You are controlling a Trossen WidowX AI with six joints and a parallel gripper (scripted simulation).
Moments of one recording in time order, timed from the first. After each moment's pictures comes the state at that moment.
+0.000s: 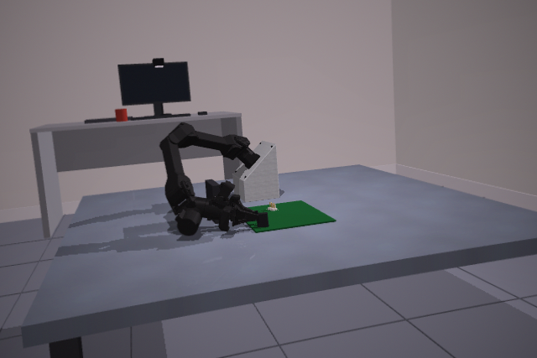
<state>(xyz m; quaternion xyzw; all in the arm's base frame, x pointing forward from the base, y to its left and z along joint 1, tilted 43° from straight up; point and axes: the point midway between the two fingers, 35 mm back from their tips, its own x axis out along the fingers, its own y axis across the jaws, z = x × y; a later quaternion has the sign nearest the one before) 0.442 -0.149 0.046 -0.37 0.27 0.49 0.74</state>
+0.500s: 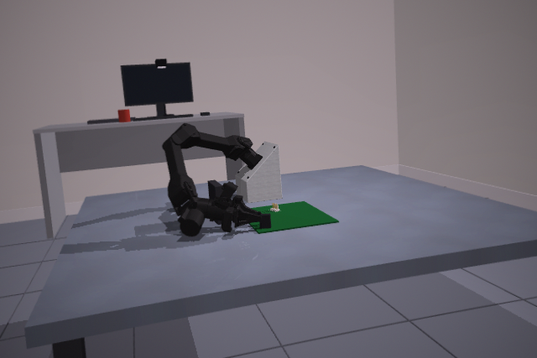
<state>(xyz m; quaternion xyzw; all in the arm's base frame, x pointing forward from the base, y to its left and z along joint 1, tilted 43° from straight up) 0.442 -0.149 0.046 -0.37 0.27 0.49 0.74</state>
